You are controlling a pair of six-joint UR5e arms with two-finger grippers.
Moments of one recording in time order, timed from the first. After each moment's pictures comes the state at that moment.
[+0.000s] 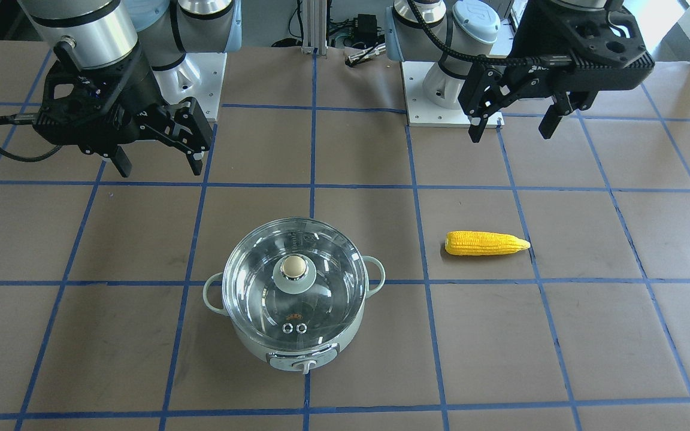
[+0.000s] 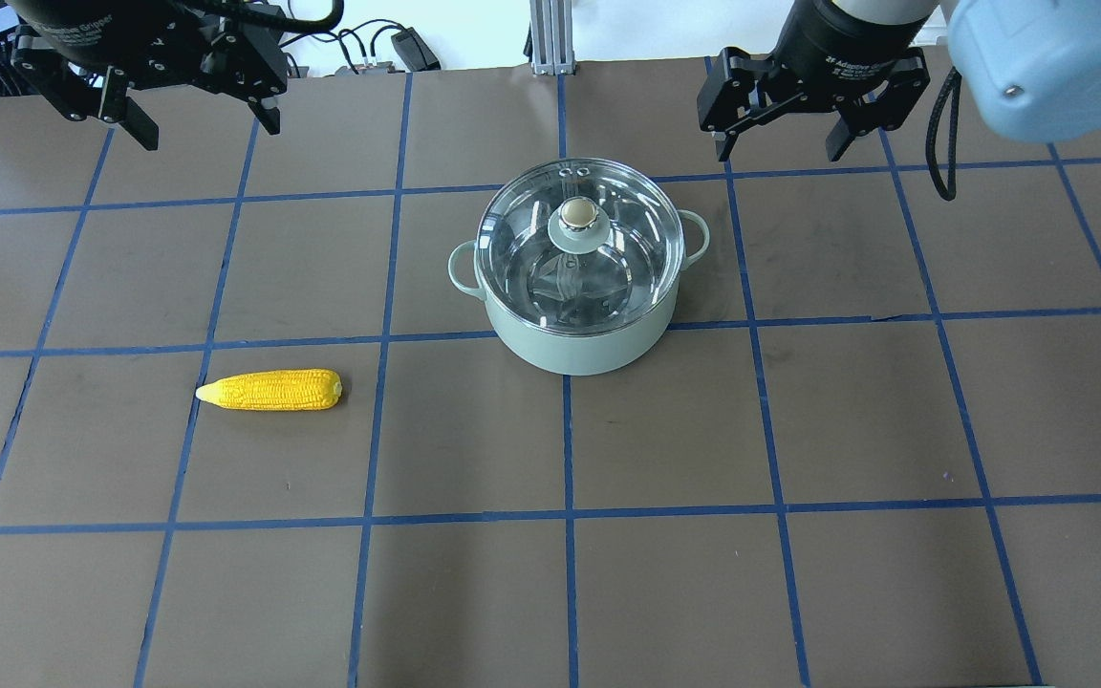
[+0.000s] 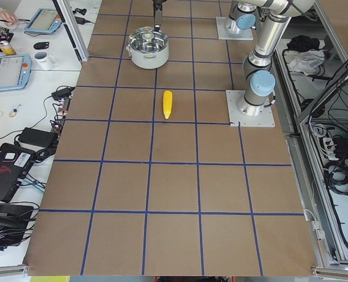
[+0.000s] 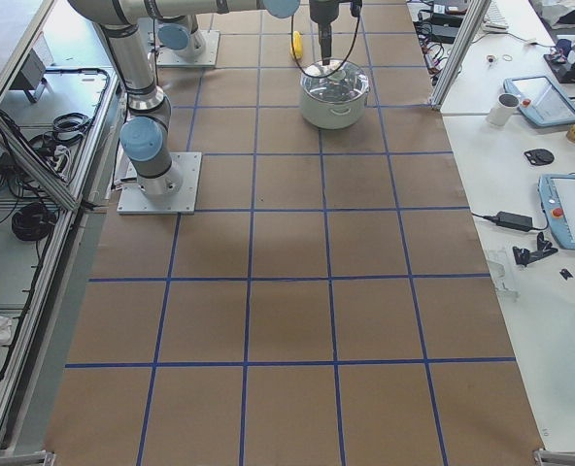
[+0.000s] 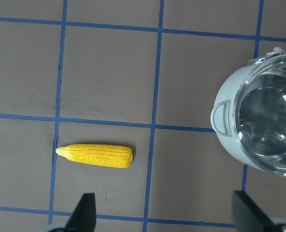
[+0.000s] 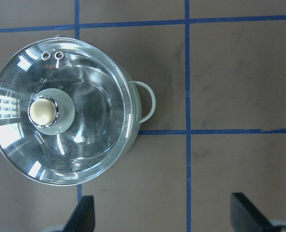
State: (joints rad) left arm -1.57 -1.58 -1.36 -1.64 1.58 -0.09; right arm 1.64 -1.52 1.48 -1.67 -1.51 0.09
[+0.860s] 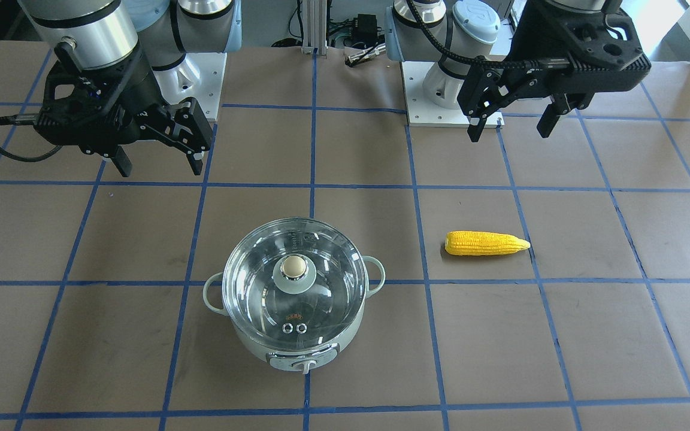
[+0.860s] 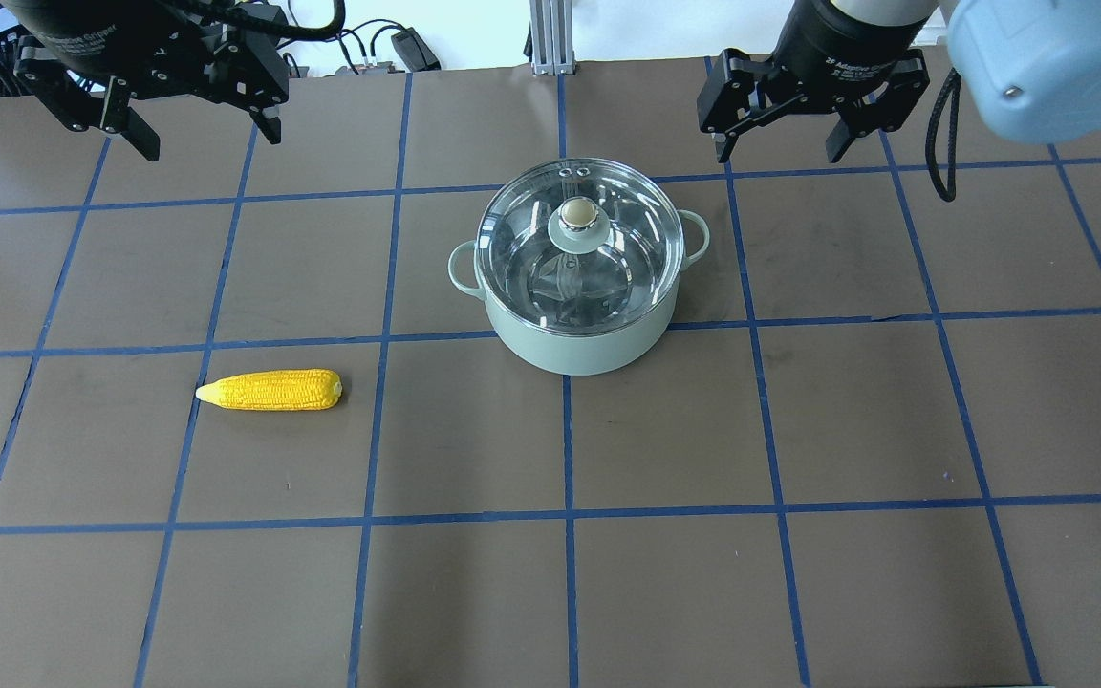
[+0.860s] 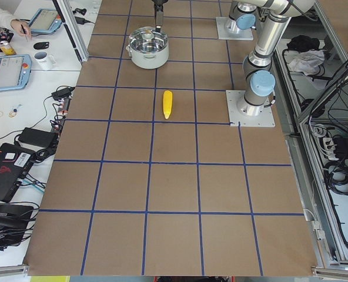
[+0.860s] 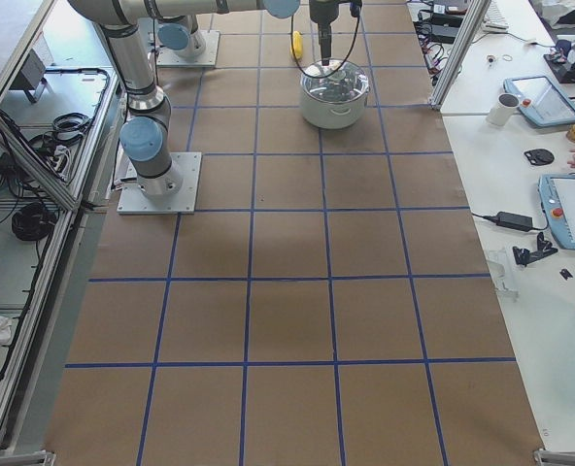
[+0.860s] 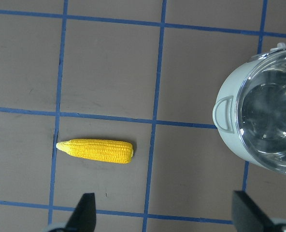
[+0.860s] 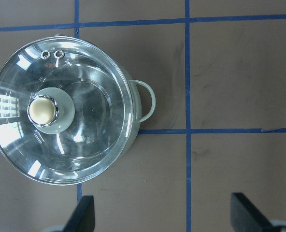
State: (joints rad) left arm -1.57 -1.58 -1.37 -1.65 1.59 -0.10; right arm 1.64 -1.52 1.49 -1.67 -1.51 0.08
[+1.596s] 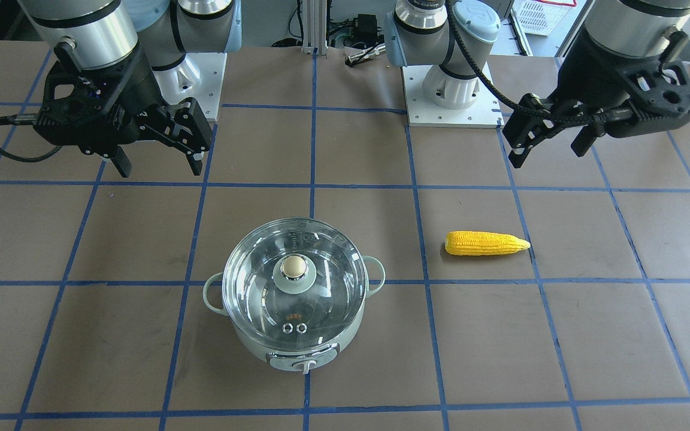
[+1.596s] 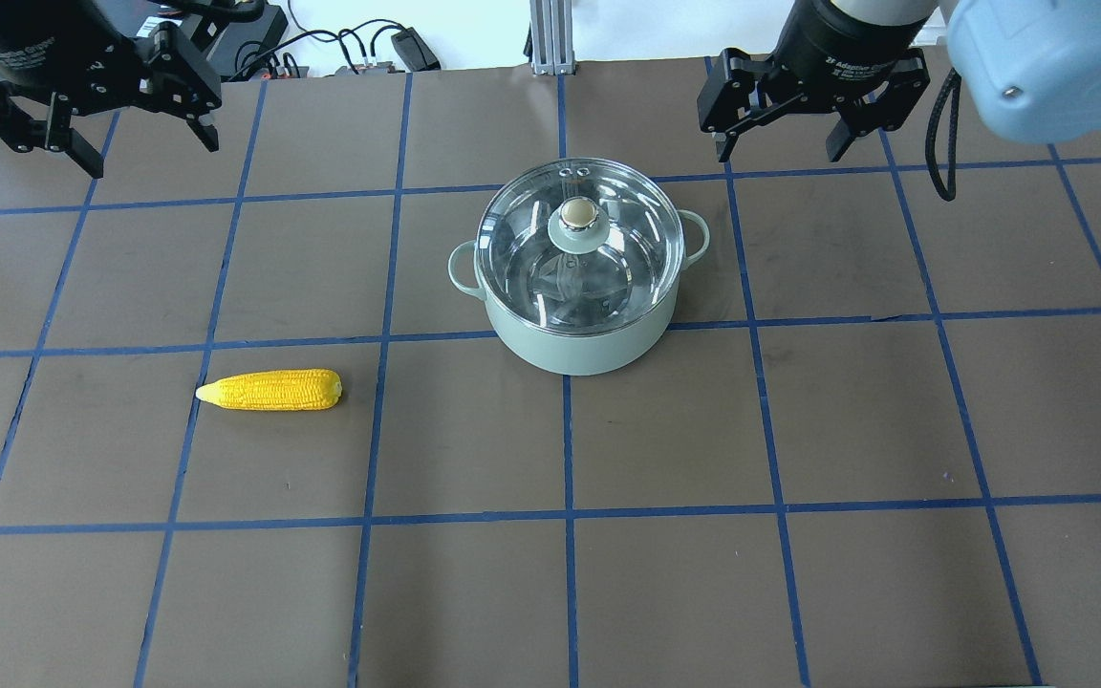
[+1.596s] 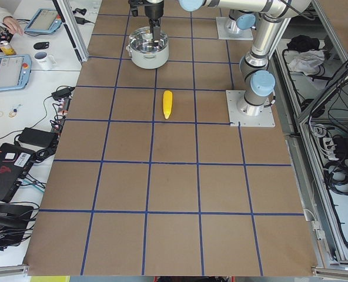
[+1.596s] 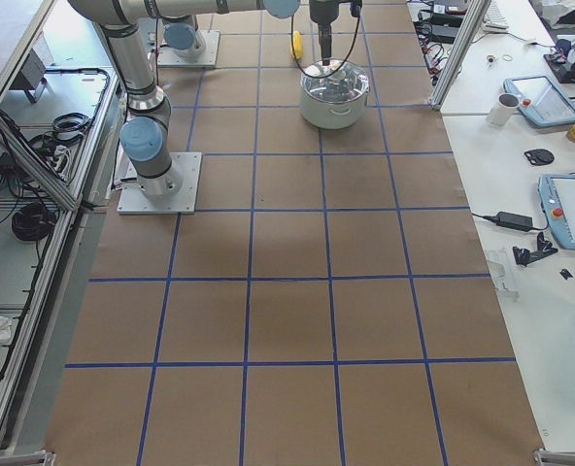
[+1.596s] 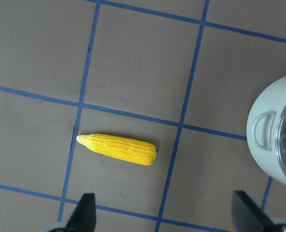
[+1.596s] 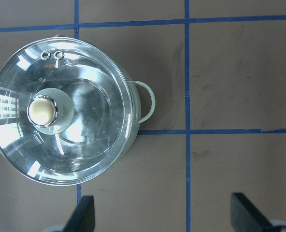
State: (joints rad) left arm -1.45 -1.61 -1.39 -1.65 1.59 -0.11; right arm 1.64 -1.52 1.49 -1.67 -1.51 0.08
